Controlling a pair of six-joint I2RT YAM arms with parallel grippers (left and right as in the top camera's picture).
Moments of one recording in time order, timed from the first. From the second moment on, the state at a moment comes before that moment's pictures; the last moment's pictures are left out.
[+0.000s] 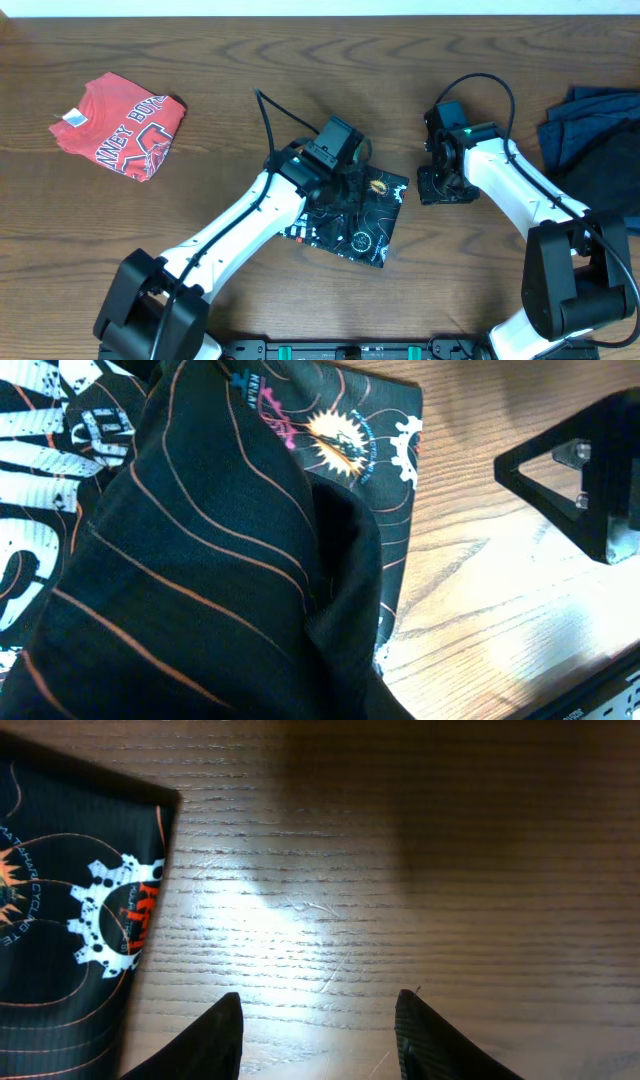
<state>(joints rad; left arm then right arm) -0.67 1.65 1.19 -0.72 0.25 -0.55 0.26 1.77 1.14 -0.91 0.03 0.25</state>
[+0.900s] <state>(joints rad) -0.64 1.63 1.19 -0.70 0.26 -0.46 0.26 1.77 1.14 -0.91 0.03 0.24</state>
